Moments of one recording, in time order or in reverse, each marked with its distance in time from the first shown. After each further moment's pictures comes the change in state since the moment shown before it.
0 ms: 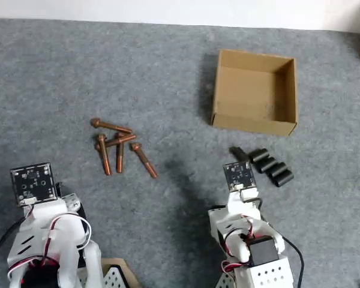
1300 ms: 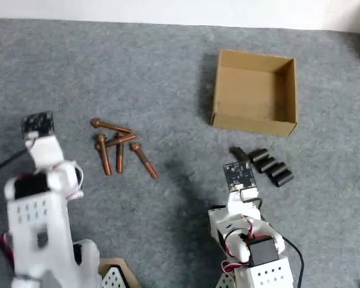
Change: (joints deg) left arm -2.3 59.3 -6.6 -21.4 0.2; right arm 0.0 0.0 0.0 0.0 0.0
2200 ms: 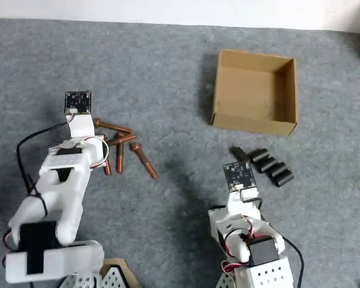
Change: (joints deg) left arm 9.1 37.4 -1.2 -47.1 -0.1; right arm 0.0 0.0 0.0 0.0 0.0
